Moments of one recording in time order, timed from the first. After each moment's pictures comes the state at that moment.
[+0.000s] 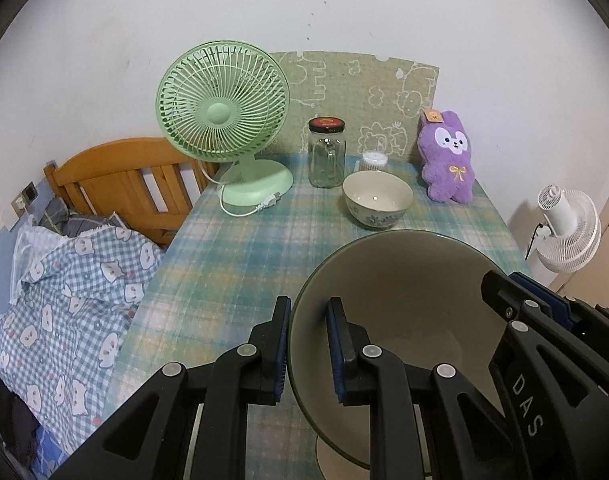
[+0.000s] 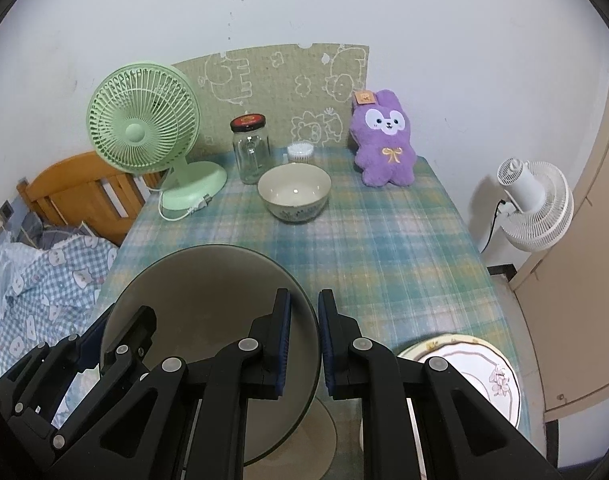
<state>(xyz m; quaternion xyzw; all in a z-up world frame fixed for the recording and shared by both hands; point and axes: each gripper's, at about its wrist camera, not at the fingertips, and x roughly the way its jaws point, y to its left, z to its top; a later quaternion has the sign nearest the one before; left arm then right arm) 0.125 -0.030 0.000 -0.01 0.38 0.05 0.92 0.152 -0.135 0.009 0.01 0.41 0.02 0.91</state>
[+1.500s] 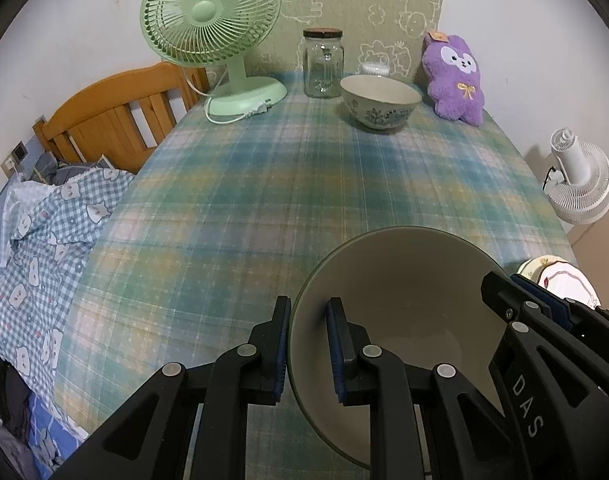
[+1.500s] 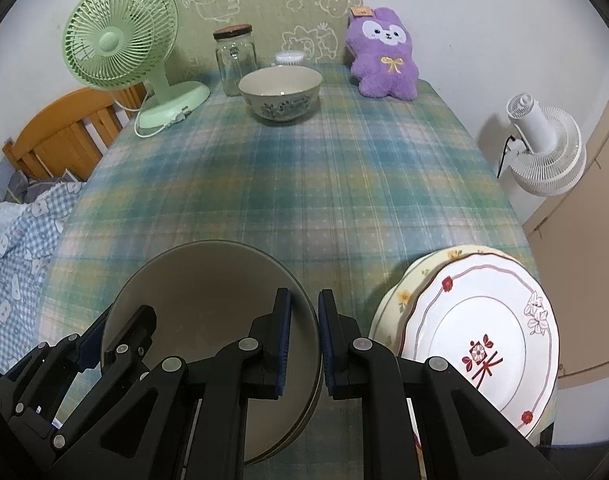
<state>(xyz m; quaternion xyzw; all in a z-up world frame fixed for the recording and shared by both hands) 0.108 -0.037 -0.089 -0.02 0.47 0.05 0.88 0.138 -0.146 -0.090 0.00 0.50 0.02 0.87</state>
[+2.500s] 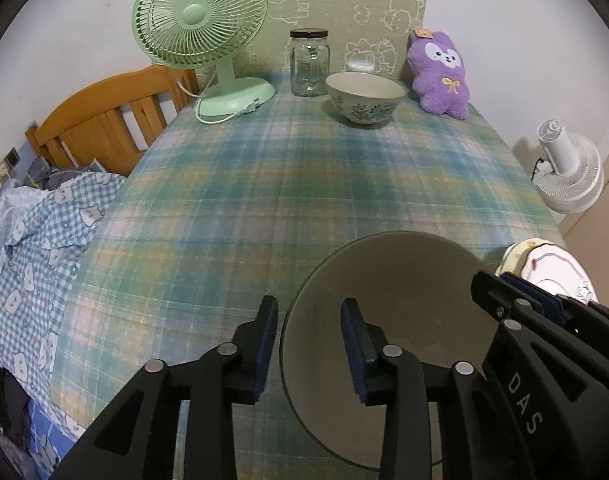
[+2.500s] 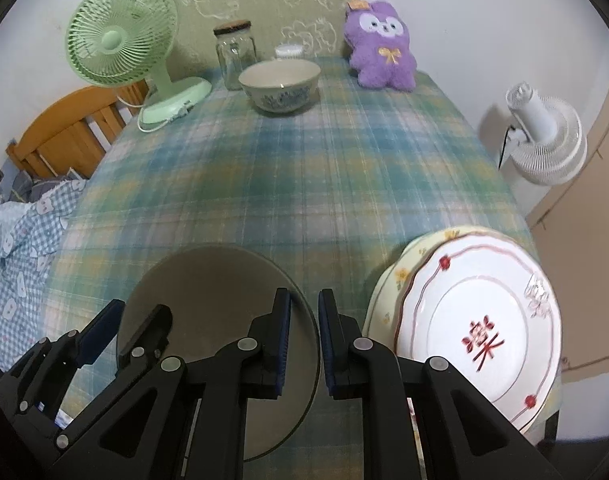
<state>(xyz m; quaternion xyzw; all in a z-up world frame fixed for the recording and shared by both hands) 0.096 -0.041 -0.083 -0.01 0.46 0.03 0.89 0.123 -0.152 -0.088 0.01 0.49 0.03 0.87</state>
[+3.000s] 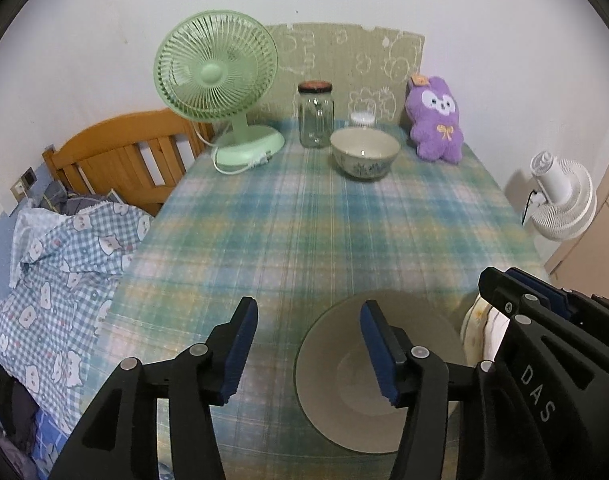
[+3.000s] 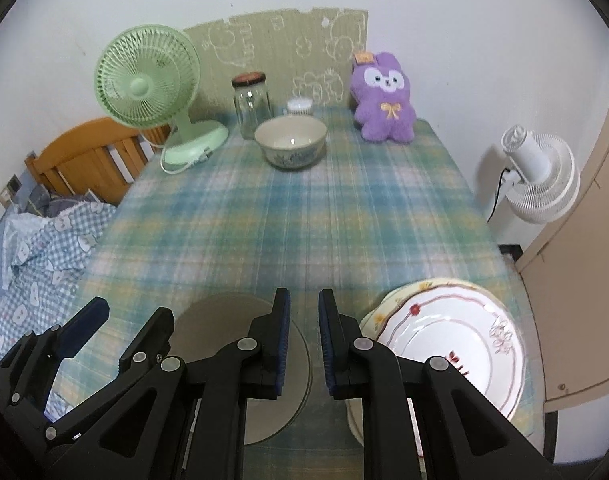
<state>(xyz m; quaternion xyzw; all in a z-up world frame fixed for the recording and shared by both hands) 0.080 -0.042 -0.022 -0.01 0.41 0.04 0.91 0.111 -0.160 -0.024 0.01 0.44 0.05 0.90</state>
